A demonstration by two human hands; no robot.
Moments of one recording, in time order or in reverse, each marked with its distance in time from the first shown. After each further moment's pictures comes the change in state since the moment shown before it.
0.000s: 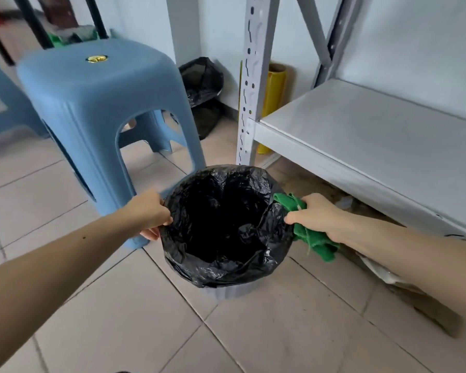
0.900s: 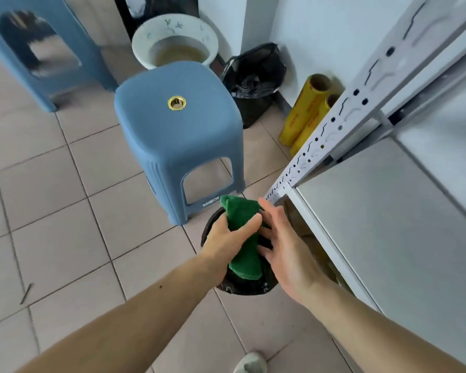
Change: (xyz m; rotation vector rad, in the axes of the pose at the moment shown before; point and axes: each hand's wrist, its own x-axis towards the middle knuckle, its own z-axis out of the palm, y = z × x) left_hand -0.117 0.161 -0.120 -1.189 -0.219 -0.223; right_hand -0.107 -0.259 -0.065 0.801 -0.514 0.042
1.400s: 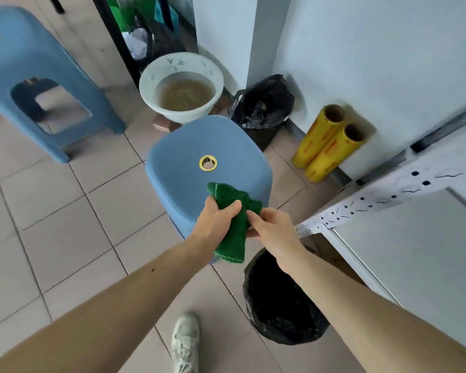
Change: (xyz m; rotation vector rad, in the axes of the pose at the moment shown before) left_hand 0.064 0.175 -0.109 0.296 0.096 0.052; right_hand 0.144 -0.074 0.117 -0.310 0.292 -0.048
